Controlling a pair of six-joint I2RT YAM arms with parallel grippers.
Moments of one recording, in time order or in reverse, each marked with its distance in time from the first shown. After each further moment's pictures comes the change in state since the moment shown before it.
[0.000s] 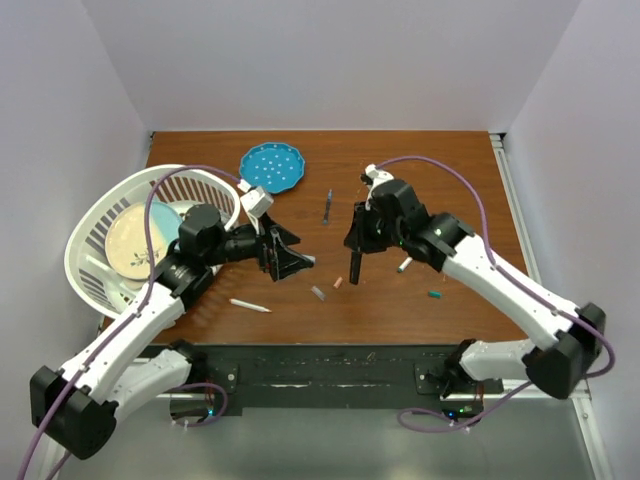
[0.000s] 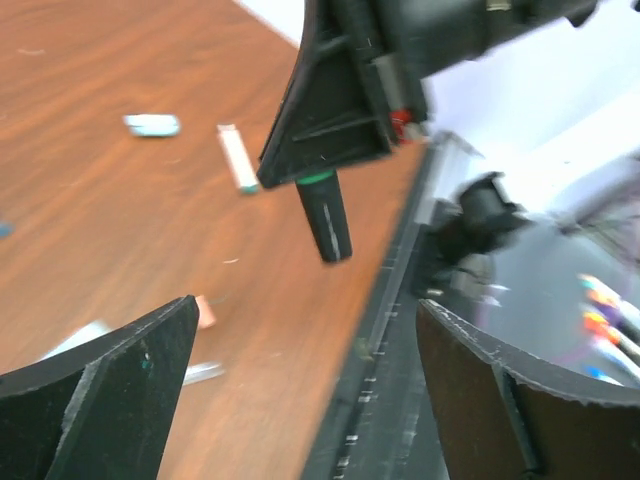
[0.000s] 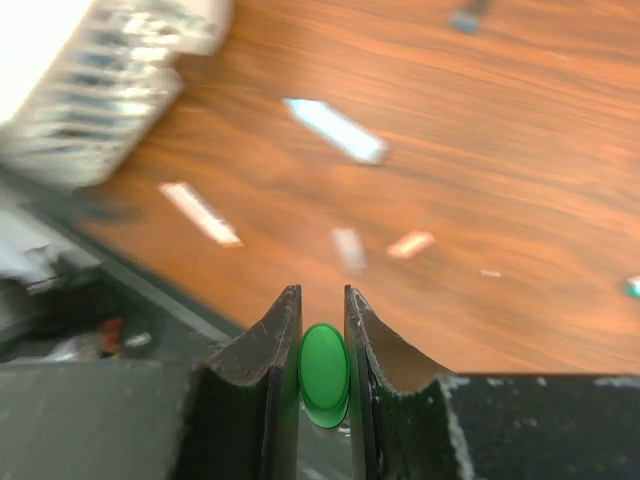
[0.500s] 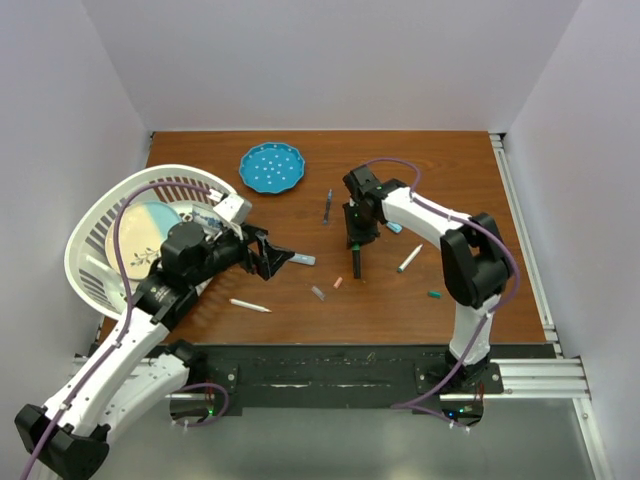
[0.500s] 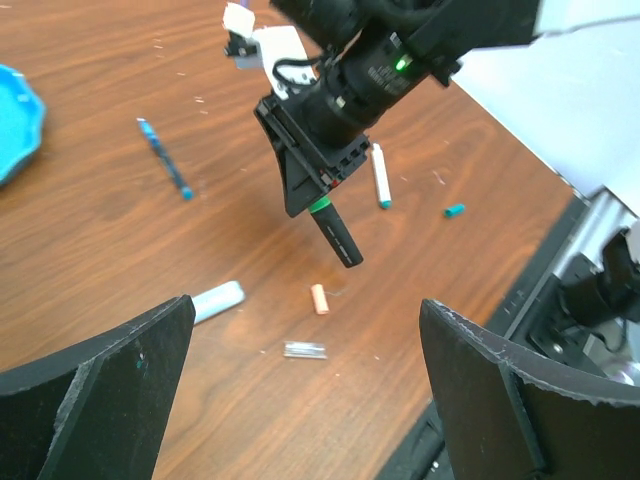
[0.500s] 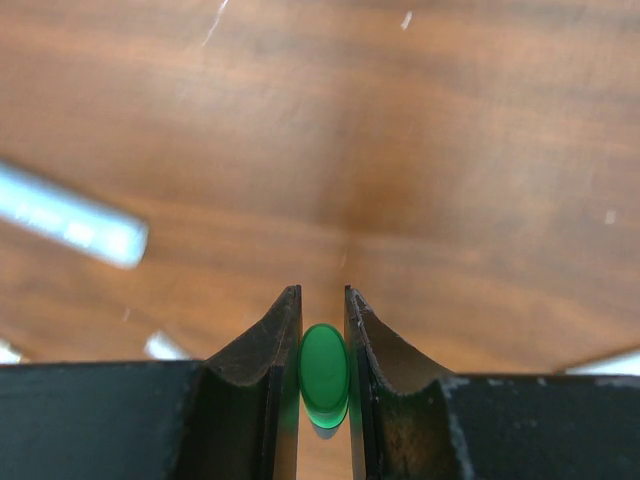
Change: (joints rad) left arm 0.000 -0.201 -0.034 -0.190 -0.399 0.107; right arm -0.212 0.654 0.210 -0.071 -0.068 -0.103
